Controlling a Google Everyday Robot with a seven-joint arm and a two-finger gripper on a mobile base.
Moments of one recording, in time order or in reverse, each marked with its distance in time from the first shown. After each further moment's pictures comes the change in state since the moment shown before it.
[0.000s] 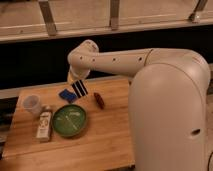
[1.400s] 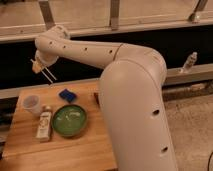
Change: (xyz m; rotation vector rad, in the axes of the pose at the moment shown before) arm -0.124 0.129 -0.009 -0.176 -0.181 -0.293
